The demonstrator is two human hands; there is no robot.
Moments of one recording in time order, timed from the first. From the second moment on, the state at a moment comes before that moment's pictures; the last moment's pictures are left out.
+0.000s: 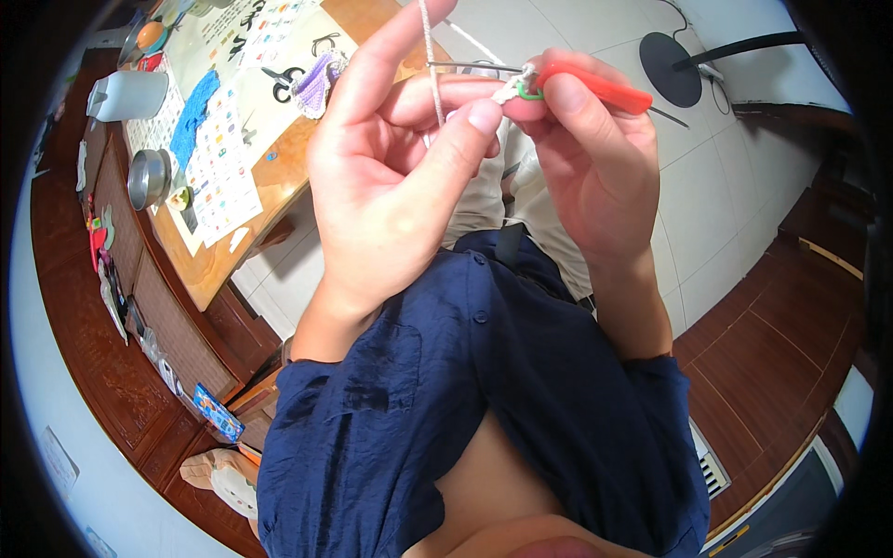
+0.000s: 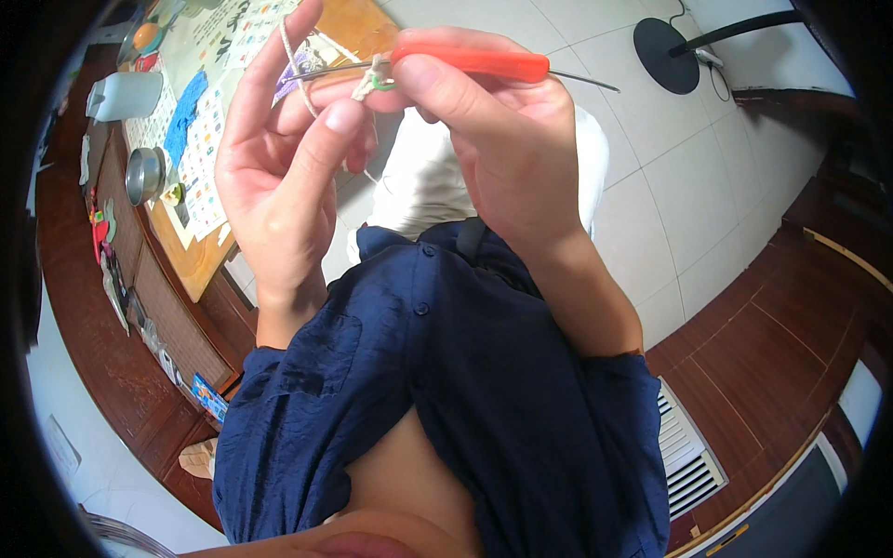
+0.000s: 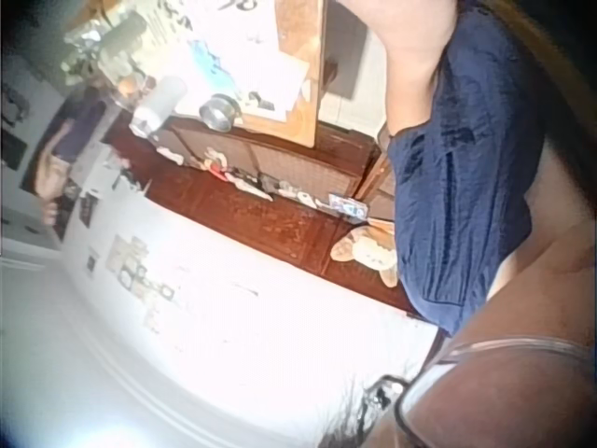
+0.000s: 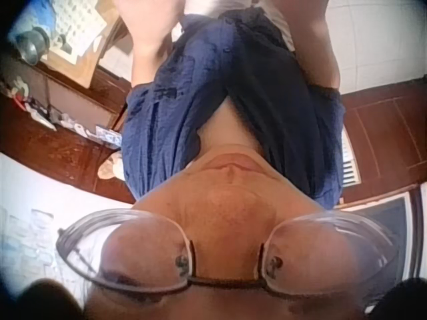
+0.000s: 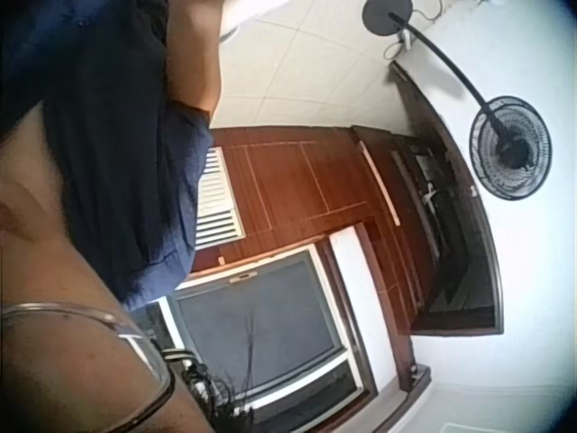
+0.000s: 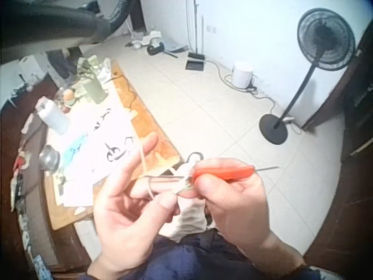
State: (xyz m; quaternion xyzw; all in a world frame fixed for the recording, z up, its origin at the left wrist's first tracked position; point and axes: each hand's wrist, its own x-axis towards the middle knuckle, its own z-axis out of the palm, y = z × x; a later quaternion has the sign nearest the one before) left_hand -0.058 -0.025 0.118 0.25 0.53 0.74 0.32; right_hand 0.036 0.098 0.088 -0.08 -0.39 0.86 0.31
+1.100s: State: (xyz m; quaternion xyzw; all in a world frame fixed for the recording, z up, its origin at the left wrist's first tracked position) left_hand -0.060 -0.018 0.112 0.22 0.52 0.76 0.31; right_hand 0.040 0.096 0.082 -0.11 -0.26 0.93 0.25
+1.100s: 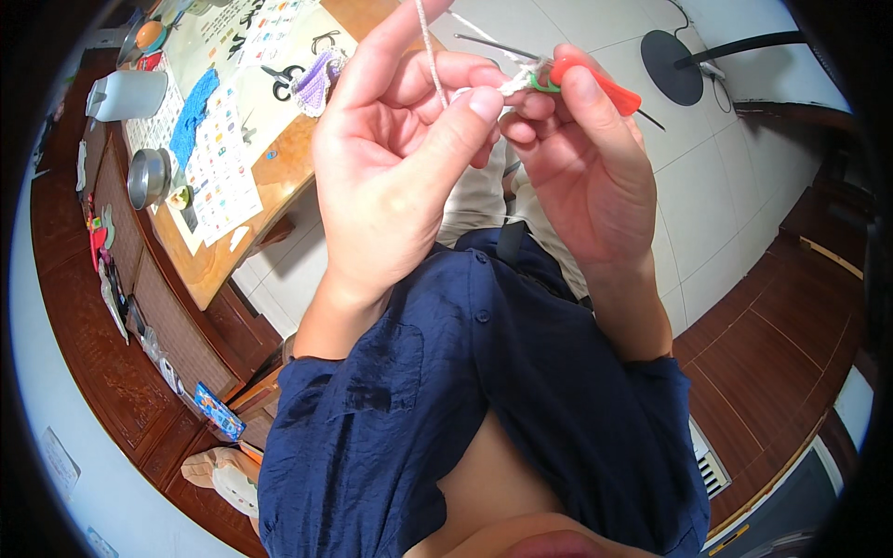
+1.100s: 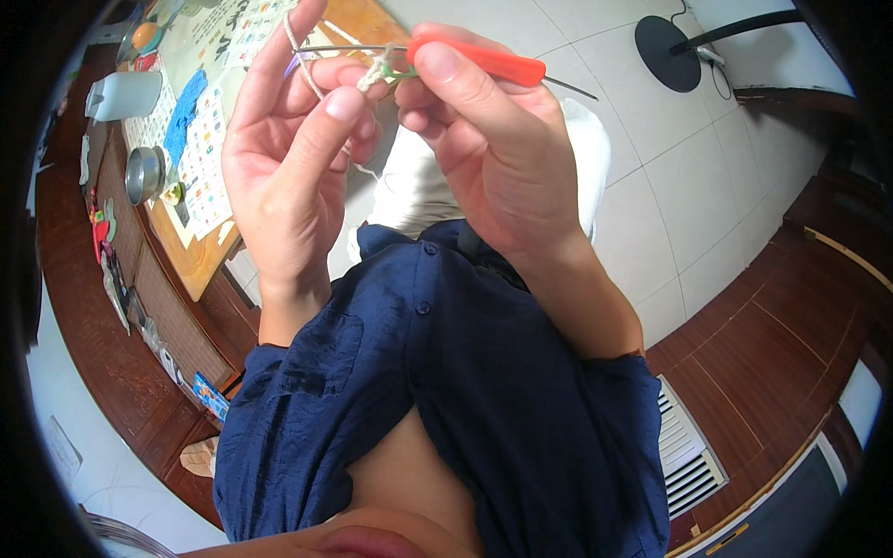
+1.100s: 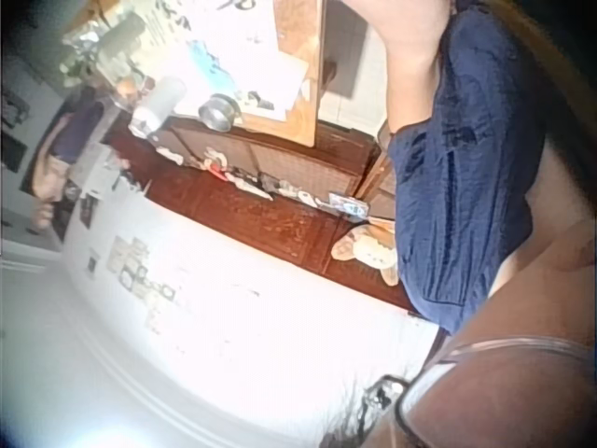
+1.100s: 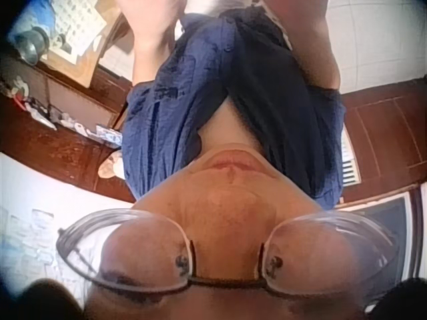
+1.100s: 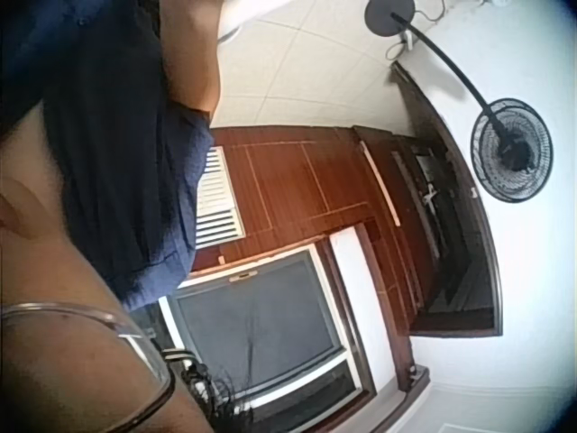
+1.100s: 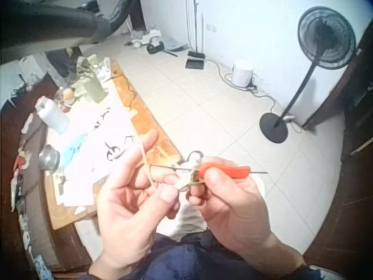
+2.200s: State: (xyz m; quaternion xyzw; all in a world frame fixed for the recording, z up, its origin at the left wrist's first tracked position) left_hand -0.060 -0.017 0.111 0.21 0.50 0.78 0.30; right_hand 0.044 0.093 0.093 -0.14 -0.29 0.91 0.25
